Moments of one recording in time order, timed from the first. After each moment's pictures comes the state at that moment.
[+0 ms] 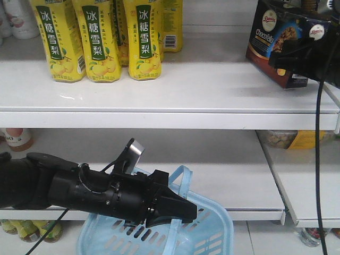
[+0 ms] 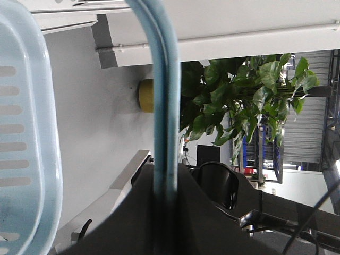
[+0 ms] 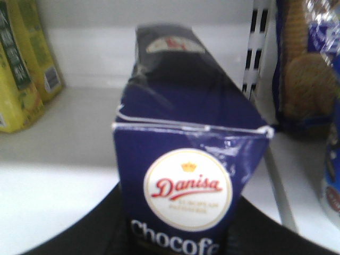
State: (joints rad) left arm -0.50 1.68 -0.81 -1.67 1.01 0.83; right arm 0.13 1.33 -1.06 -0.13 0.04 0.15
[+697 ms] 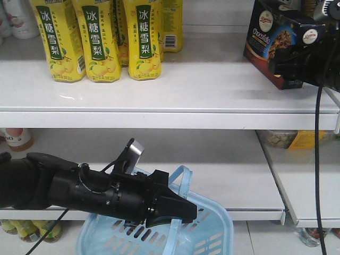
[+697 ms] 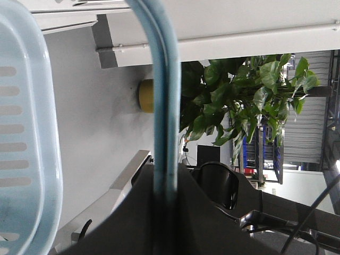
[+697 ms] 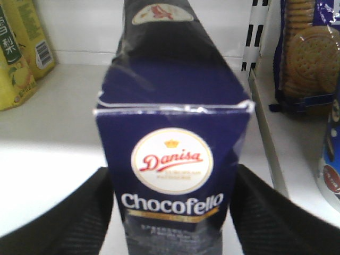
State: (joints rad) left arm -0.50 1.68 -0.81 -1.67 1.01 0.83; right arm 0.13 1.32 -1.06 -0.13 0.10 0.13
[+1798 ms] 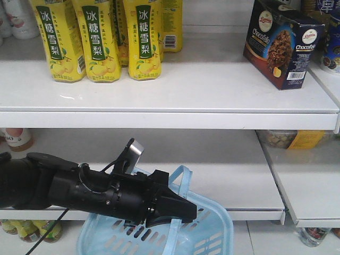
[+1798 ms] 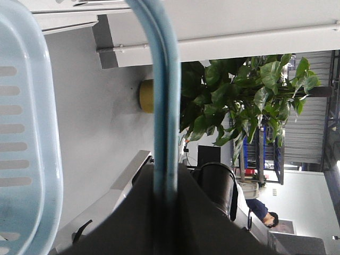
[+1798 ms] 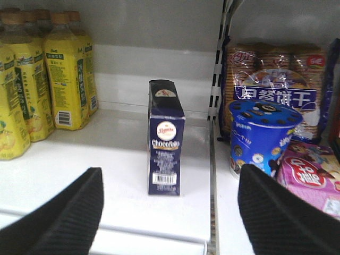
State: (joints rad) left arm -0.50 1.68 -0.81 -1.67 1.01 0.83; right arm 0.13 0.59 -0.96 -0.05 0.54 -0.04
